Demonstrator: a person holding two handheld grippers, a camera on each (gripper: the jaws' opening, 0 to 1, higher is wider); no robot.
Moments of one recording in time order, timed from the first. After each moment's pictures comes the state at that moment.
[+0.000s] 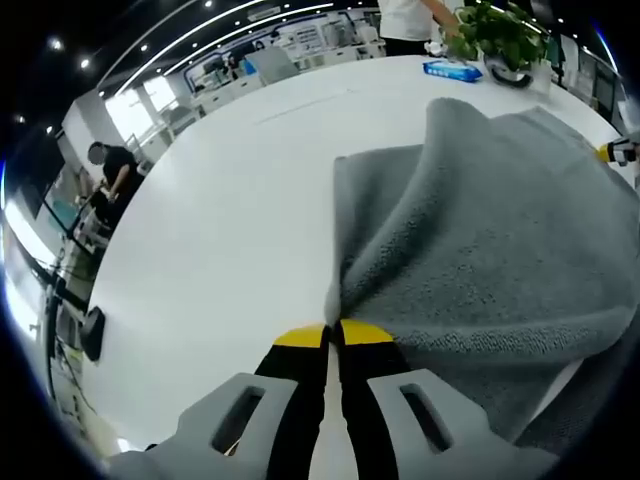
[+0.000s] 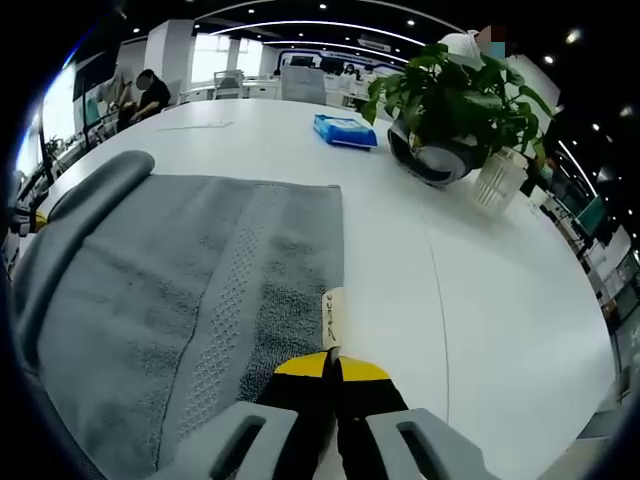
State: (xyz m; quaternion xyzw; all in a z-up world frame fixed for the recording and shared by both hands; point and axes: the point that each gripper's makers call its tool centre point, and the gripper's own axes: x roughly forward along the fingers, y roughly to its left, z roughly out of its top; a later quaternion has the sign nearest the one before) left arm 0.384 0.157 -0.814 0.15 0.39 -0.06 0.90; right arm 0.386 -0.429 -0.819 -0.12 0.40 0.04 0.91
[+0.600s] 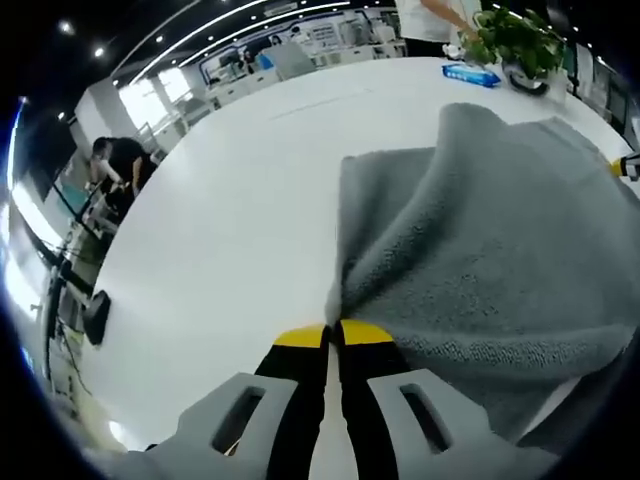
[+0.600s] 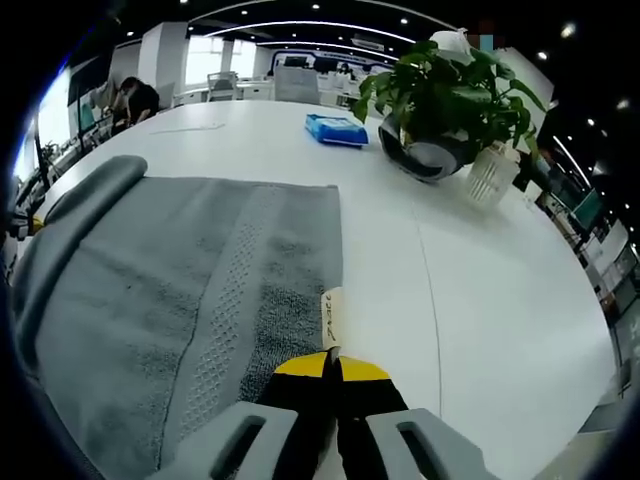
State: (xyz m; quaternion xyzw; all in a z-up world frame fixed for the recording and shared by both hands) left arm 0.385 0.175 -0.813 0.13 0.39 -0.03 0.91; right arm 0.381 -0.433 -0.817 -0.11 0.40 0.03 0.91
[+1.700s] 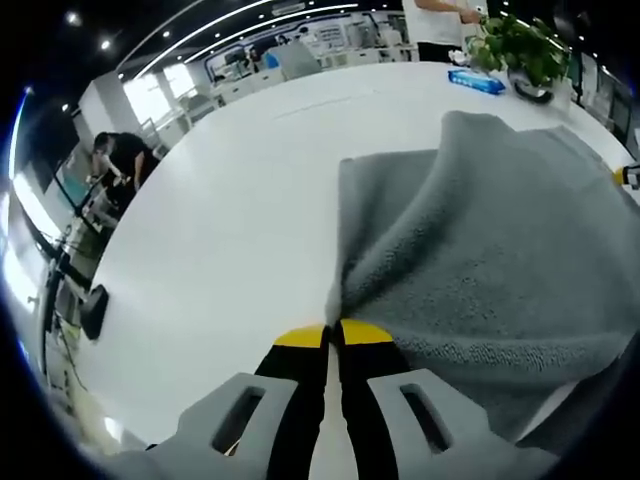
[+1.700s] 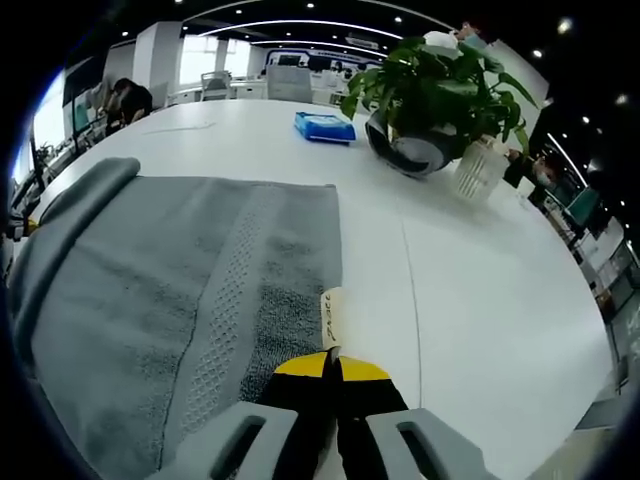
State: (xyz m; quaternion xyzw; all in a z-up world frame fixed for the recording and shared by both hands) left arm 0.385 0.174 -0.814 0.12 0.39 -0.03 0.91; right arm 0.378 -0.447 -0.814 -0.11 0.41 0.01 0.91
